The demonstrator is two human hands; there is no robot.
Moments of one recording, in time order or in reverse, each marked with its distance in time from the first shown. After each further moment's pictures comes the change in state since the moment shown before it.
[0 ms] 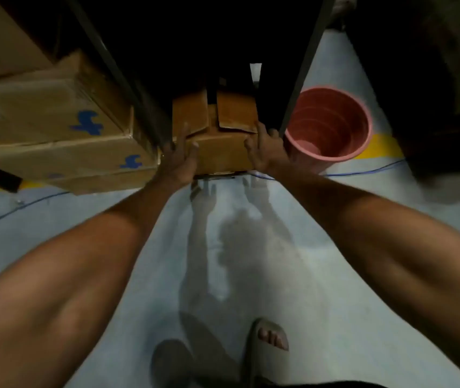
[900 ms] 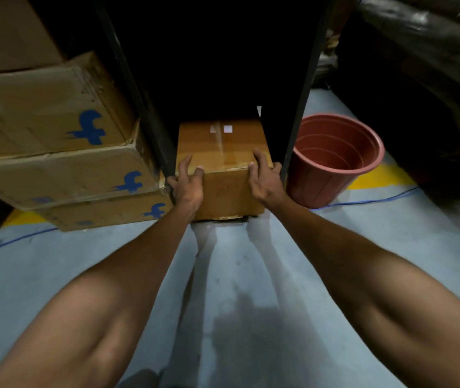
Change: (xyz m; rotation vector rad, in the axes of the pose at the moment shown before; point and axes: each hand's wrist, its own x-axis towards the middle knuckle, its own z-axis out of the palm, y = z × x) left_hand 0.018 -0.051 0.075 -0.513 0.292 -0.055; right_hand -0.016 0.028 0.084 0.271 0.257 -0.085
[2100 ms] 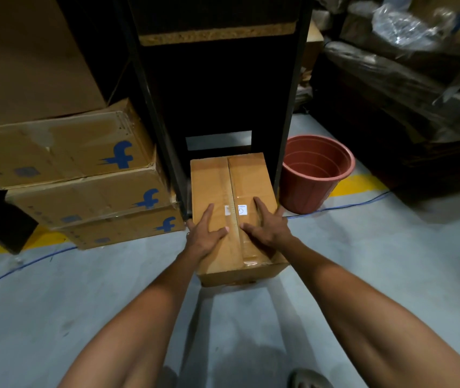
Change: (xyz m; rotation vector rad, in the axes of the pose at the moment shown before) left_hand -0.074 -0.045 -0.046 0.415 -0.399 0.041; right_hand -0.106 0.005 -0.009 -0.320 -0.233 0.210
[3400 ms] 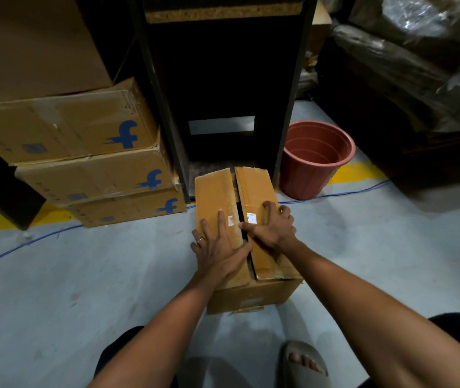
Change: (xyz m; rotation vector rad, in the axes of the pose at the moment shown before) left_hand -0.101 0.001 0.038 0.352 0.038 0.061; right_hand -0.052 0.014 0.013 0.045 0.059 0.046
